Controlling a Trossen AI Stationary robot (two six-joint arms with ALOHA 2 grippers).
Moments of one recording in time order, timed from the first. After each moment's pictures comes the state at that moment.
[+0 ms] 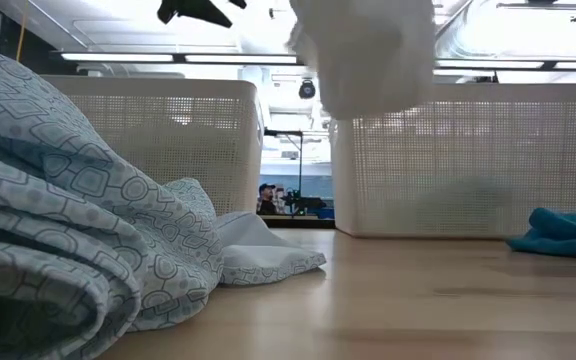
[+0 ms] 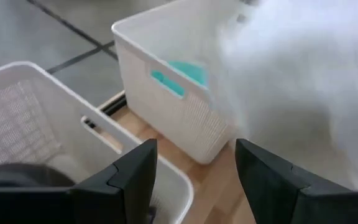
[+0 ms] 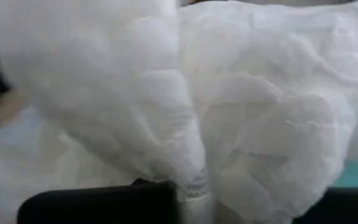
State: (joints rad) left arm 0.04 1.23 1.29 -0.59 -0.45 -0.41; right arm 0.11 1.26 1.44 -0.82 0.37 0.33
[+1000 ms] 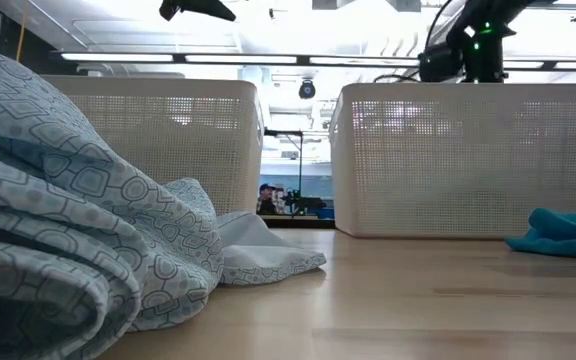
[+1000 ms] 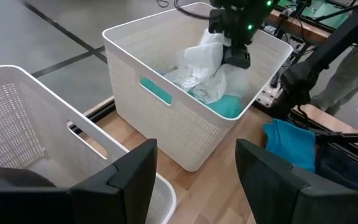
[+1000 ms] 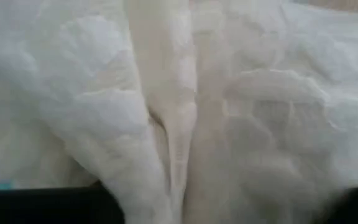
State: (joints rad) left arm 0.02 1.23 1.29 -0.56 -0.46 -0.44; right arm -0.87 1.34 1.12 -1.23 0.24 0.12
